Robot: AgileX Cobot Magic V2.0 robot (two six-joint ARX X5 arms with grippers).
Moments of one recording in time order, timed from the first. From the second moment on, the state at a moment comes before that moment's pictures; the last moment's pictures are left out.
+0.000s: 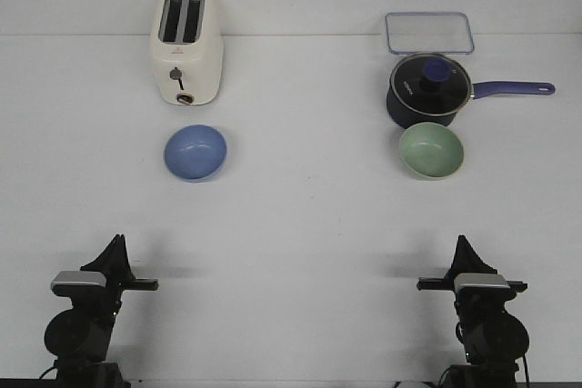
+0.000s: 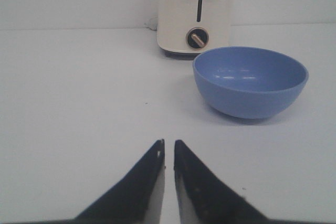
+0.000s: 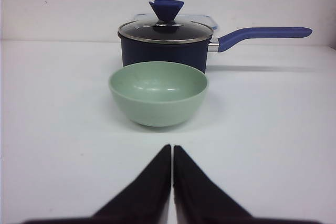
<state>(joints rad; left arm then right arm) 0.02 0.01 0.03 0.04 0.03 0.02 -0.04 0.00 0.02 -0.06 -0.03 0.02</state>
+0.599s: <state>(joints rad) 0.02 0.01 0.03 0.04 0.03 0.02 -0.04 0.00 0.02 -0.06 -0.03 0.01</state>
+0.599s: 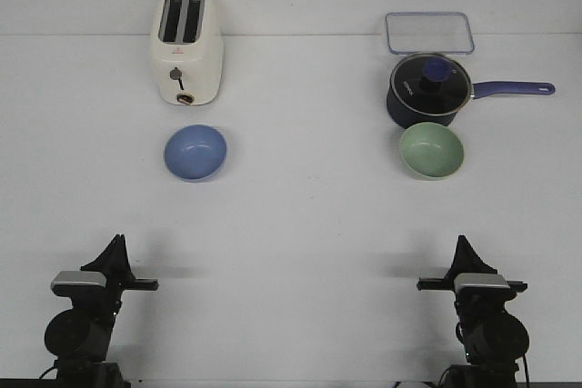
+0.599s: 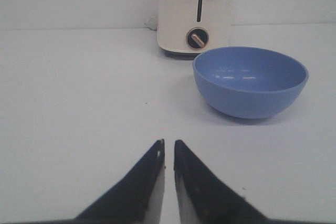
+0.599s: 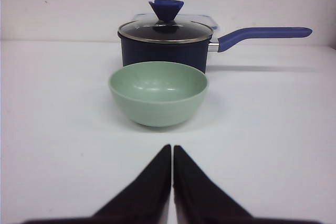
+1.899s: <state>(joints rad) 0.02 0.01 0.03 0.04 0.03 0.02 -0.04 0.86 0.96 -0.54 0.06 0.23</state>
